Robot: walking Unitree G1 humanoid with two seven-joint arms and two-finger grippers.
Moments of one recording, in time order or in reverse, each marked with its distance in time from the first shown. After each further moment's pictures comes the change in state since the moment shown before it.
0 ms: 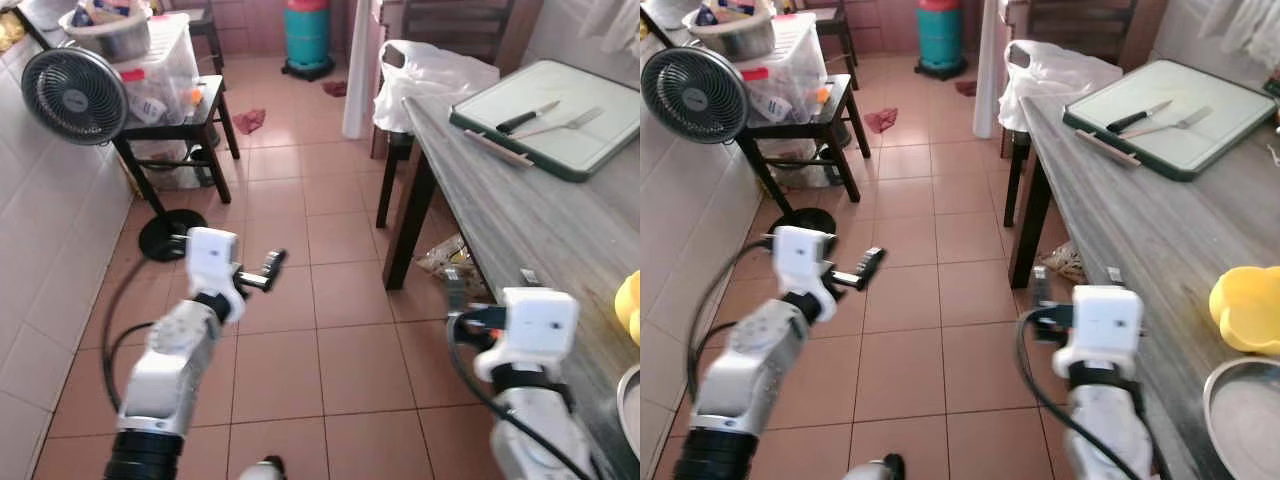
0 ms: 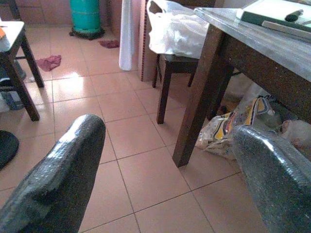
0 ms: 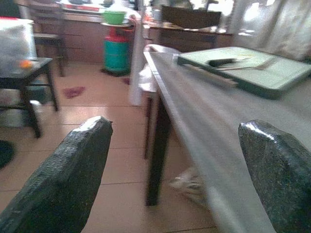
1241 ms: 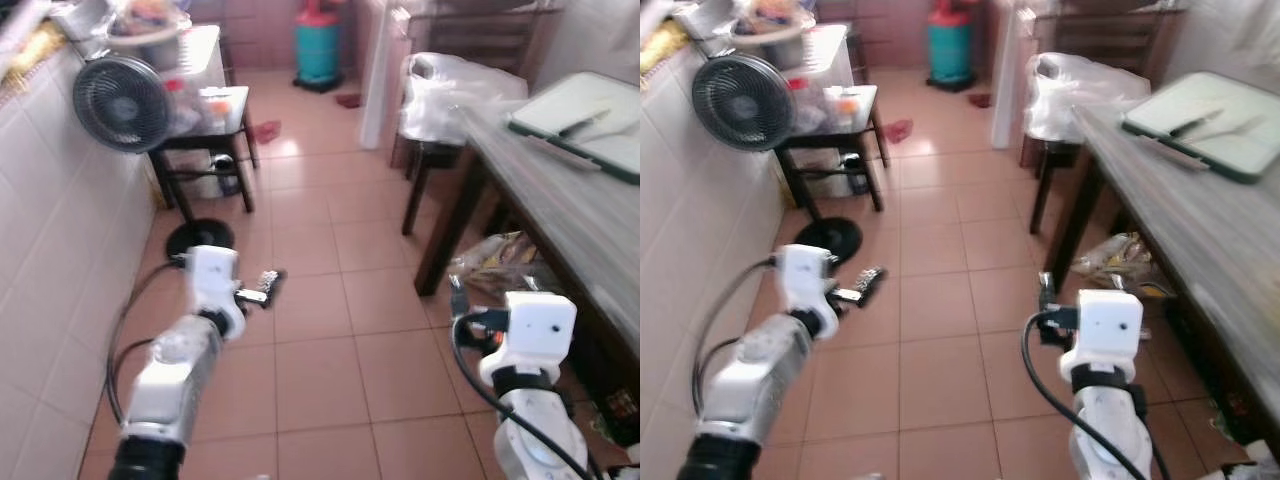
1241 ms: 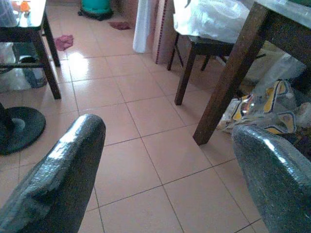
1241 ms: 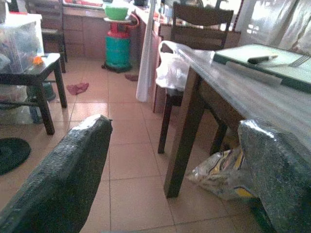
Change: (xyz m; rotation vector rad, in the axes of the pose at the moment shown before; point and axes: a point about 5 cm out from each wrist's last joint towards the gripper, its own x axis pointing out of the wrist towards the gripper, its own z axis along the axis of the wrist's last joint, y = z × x) left arm -0.002 0.003 -0.026 -0.036 0.096 0.013; right arm 0.002 -0.001 -0.012 0.006 0.042 -0.002
